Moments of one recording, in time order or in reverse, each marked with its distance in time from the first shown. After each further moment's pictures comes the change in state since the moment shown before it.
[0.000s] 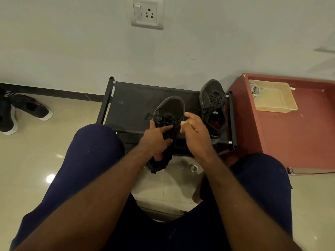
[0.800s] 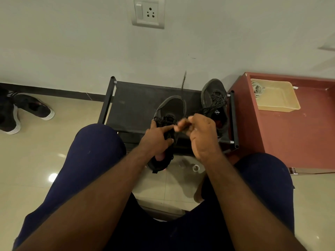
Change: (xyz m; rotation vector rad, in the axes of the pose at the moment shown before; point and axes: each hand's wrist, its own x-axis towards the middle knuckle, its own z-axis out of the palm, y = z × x) left_hand 0.004 -0.006 0.004 -0.010 0.019 0.015; right_hand -0.003 -0.023 -0.003 0.658 -0.029 0.074
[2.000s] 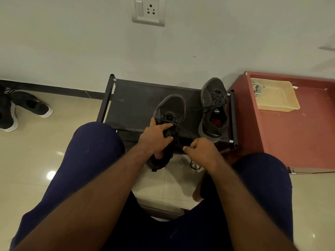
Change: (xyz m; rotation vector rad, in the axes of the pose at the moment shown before) left_hand 0.001 0.001 -0.002 0.001 0.031 0.014; right_hand -0.004 0.037 -0.044 -1.163 -0.094 0.393
